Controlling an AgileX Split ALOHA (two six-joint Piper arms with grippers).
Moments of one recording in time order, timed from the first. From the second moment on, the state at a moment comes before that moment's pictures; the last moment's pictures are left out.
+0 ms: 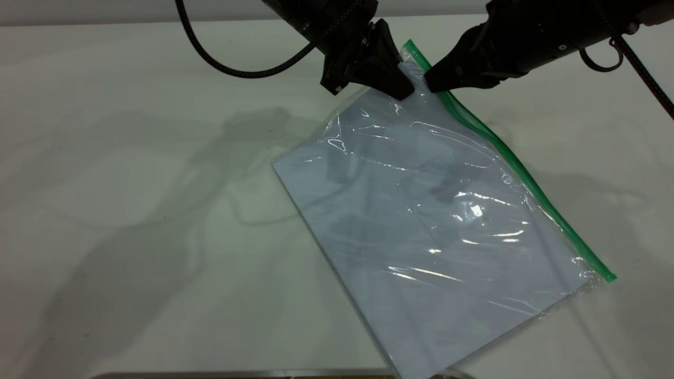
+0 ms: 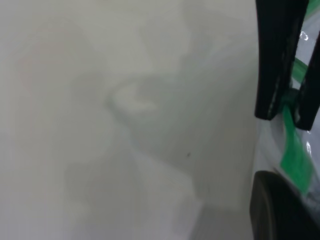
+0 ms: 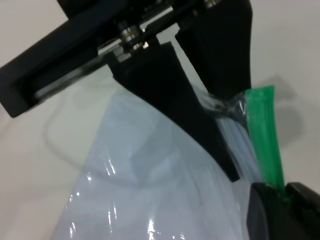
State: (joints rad) left arm -0.42 2.67 -2.09 -1.00 0.96 1.89; right arm 0.19 2.17 -1.05 1.71 0.54 -2.09
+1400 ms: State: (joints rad) left arm -0.28 2.69 -2.09 -1.20 0.99 1.88; right arm 0.21 2.17 -1.06 1.60 0.11 -2.05
